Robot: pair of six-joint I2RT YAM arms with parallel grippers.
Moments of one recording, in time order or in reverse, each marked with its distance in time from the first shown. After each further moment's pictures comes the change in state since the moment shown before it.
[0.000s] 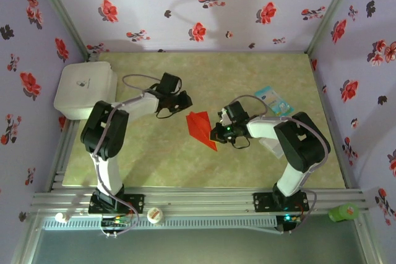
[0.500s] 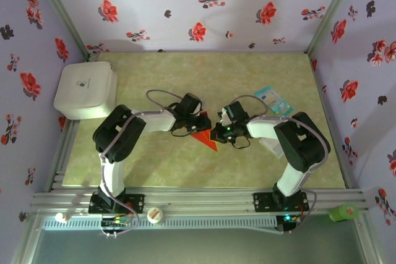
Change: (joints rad) left arm -0.193 0.072 -0.123 0.157 0.081 -0.060; right arm 0.000 0.000 0.000 0.000 0.000 0.000
